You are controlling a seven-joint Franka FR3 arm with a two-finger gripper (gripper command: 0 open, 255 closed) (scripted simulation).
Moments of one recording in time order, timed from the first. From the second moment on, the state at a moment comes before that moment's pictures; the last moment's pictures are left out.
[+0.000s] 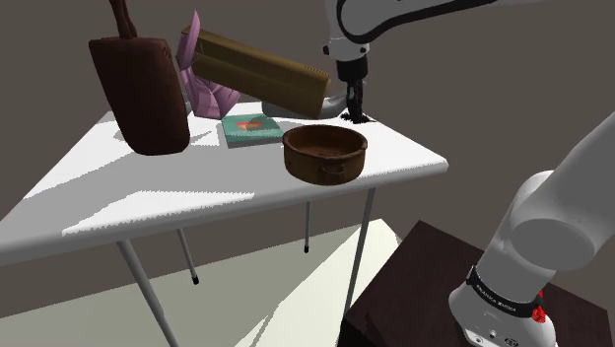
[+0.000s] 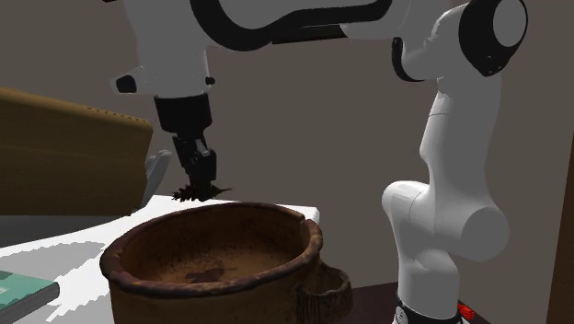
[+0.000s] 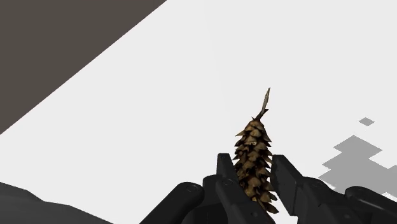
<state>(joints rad) -0.01 -0.25 0.08 -2.01 -0.26 1.65 -0.35</state>
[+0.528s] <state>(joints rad) -0.01 -0.23 0.08 -1.89 -0.26 1.54 -0.38</state>
